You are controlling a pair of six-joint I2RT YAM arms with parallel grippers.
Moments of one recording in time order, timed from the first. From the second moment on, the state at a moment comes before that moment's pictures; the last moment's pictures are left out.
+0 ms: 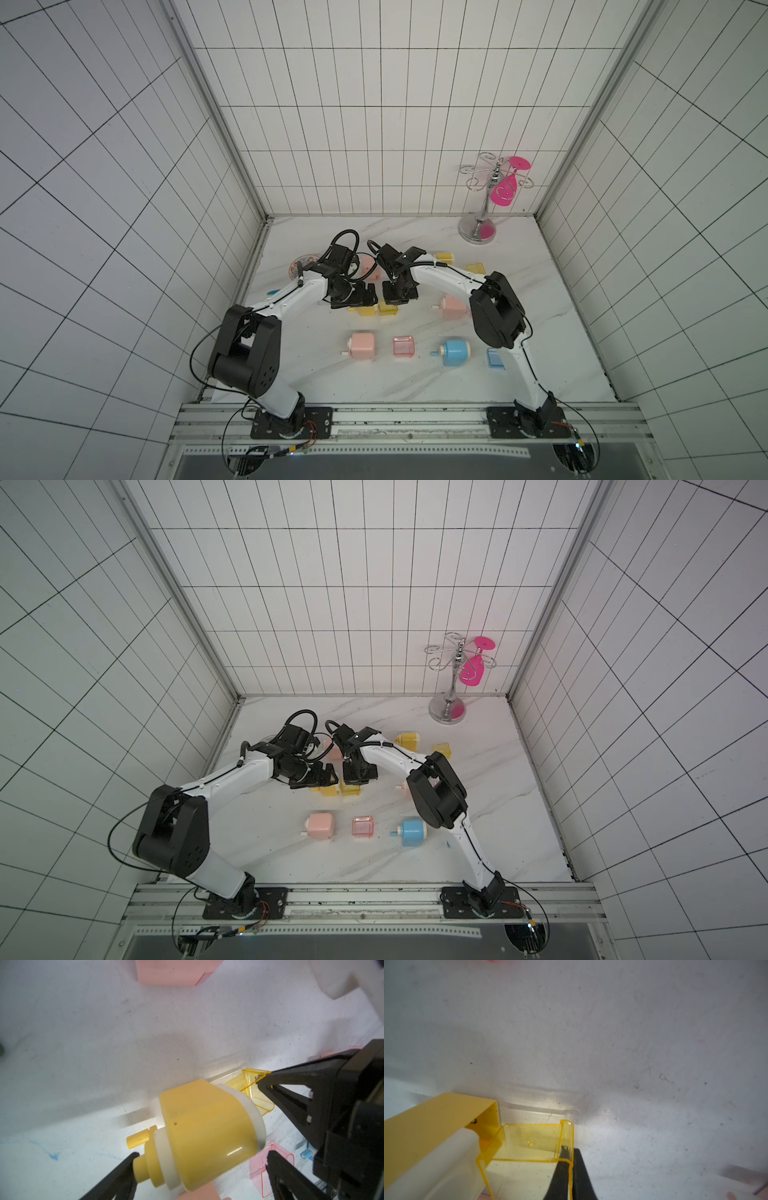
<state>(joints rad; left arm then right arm) -0.35 1.59 1.07 -0.69 0.34 -0.31 0.80 2.24 1.87 -1.02 -0.03 0.63</state>
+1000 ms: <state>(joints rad) -0.34 1.59 1.07 -0.69 0.34 -0.31 0.82 2.29 1.96 -1.10 0.02 0.70</state>
